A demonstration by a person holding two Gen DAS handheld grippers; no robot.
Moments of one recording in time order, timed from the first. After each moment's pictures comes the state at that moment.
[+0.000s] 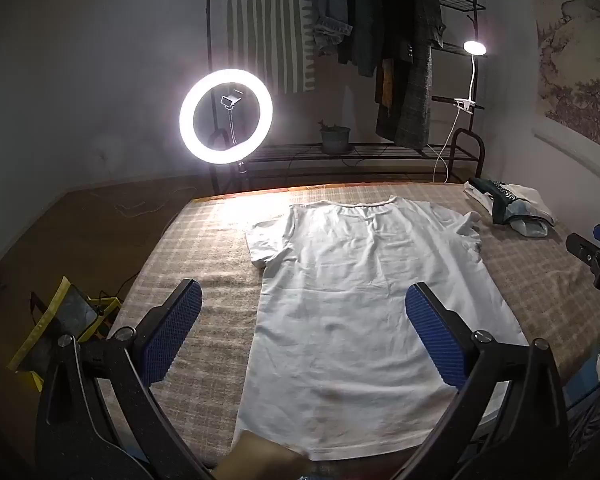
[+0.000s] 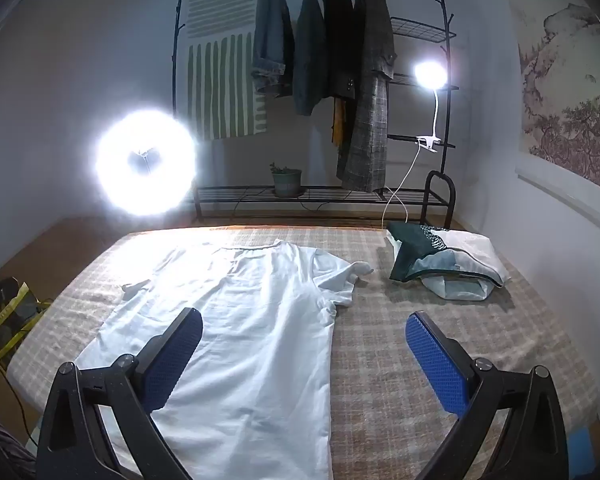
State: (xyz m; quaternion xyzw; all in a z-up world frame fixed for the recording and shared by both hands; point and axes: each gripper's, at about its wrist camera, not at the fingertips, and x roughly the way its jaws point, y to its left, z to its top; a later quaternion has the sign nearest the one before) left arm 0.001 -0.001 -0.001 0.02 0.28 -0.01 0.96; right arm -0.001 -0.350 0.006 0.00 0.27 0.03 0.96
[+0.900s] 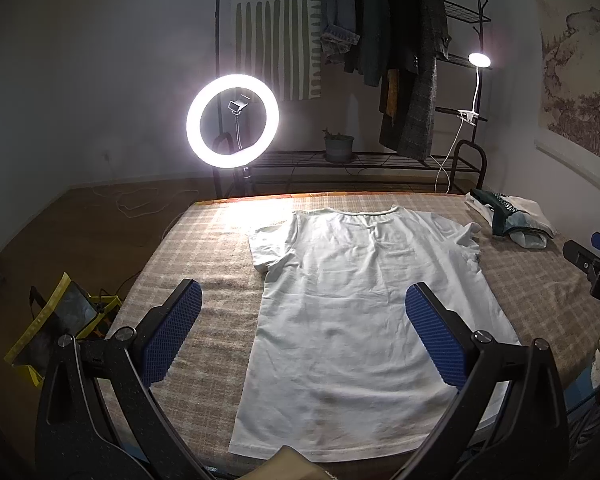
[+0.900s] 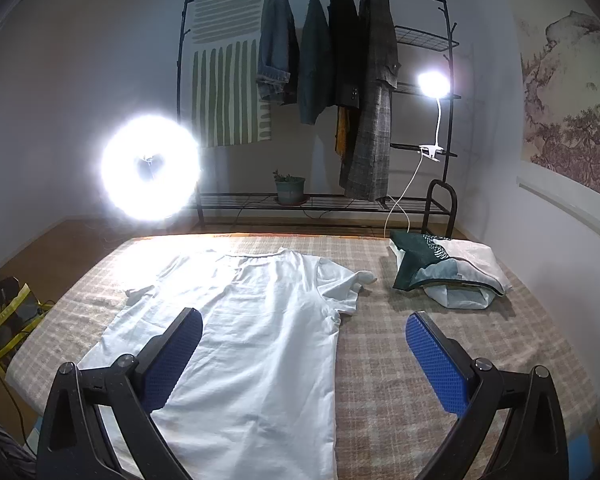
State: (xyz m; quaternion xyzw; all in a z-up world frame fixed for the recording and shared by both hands) left arm -0.004 0.003 0.010 0.01 0.26 0.01 0.96; right arm -0.004 -0.346 0.010 0.00 0.25 0.04 0.97
